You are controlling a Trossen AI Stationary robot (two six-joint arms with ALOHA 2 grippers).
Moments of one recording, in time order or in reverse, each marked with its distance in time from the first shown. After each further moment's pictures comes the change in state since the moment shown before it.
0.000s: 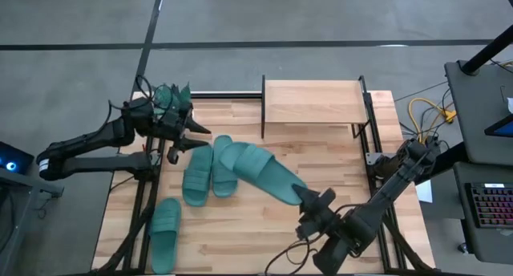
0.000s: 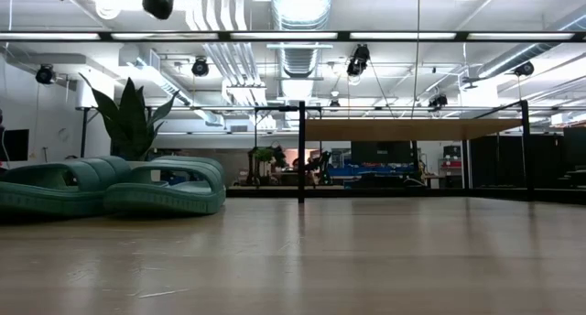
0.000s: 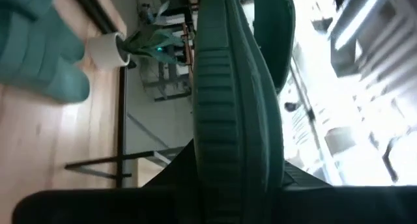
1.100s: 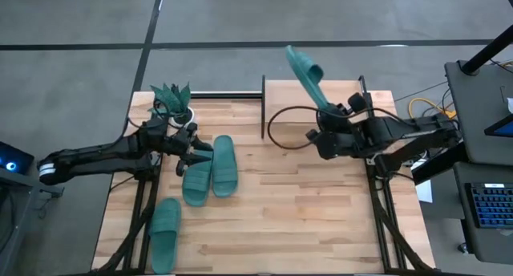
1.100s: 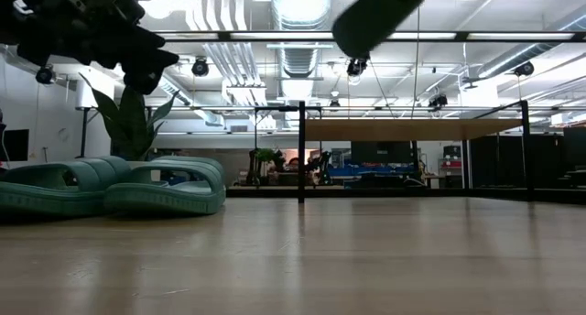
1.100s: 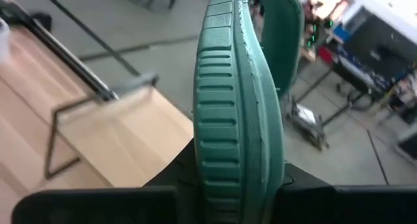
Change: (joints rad) left arm 0.000 -0.113 -0.417 0.181 -0.009 -0.104; right arm -0.583 -0.430 -0.054 -0.428 -0.376 0.830
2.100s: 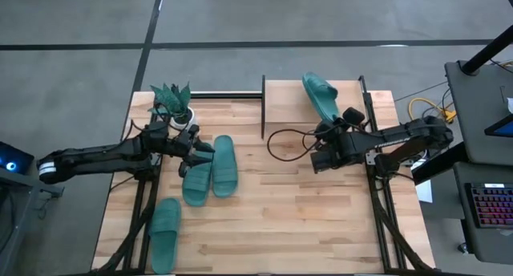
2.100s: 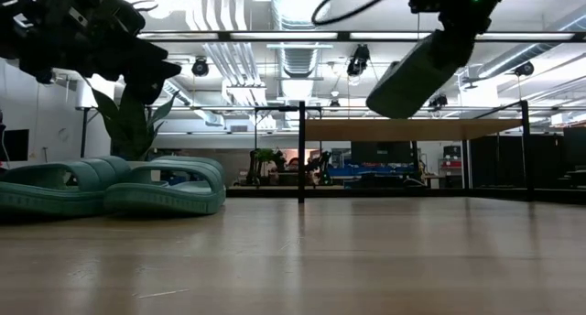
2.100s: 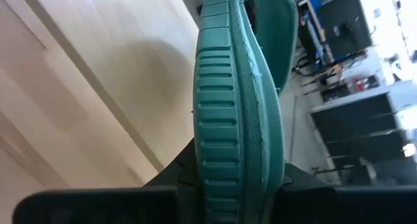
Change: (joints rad) left arm 0.000 0.034 -0.074 0.127 0.000 0.000; right arm -0.038 0.102 -0.281 -0.366 -0.077 0.291
